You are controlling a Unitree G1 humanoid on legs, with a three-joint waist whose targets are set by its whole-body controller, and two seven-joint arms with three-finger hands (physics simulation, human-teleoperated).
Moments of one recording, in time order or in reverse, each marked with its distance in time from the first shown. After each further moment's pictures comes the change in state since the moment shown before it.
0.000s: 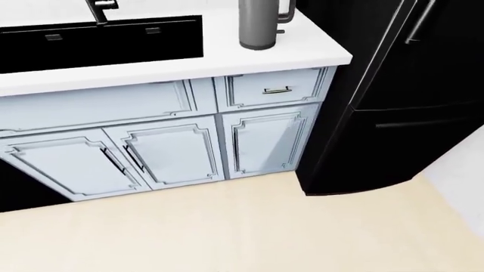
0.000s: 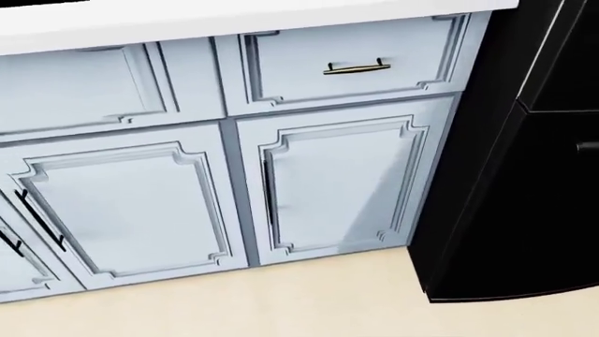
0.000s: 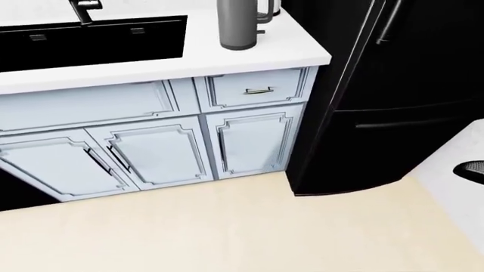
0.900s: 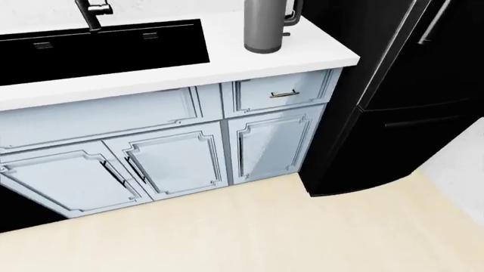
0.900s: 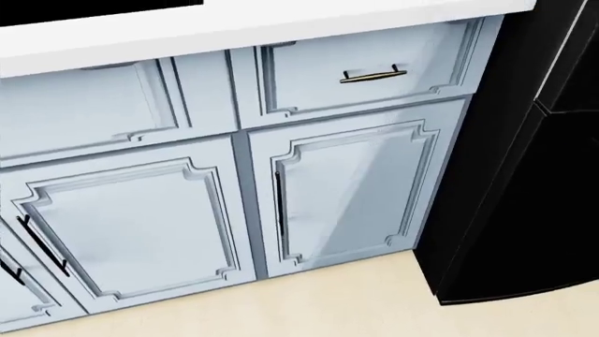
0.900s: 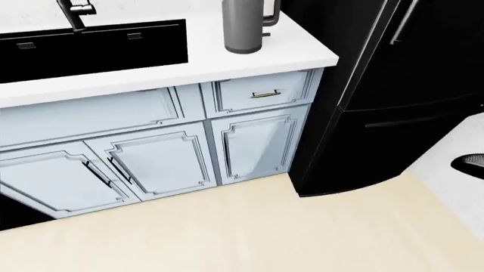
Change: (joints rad) left arm -0.007 -0.018 -0.025 -0.021 0.018 -0.017 -0.004; right arm 0.022 0.004 0.023 0.030 0.102 -0.044 -0.118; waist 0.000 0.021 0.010
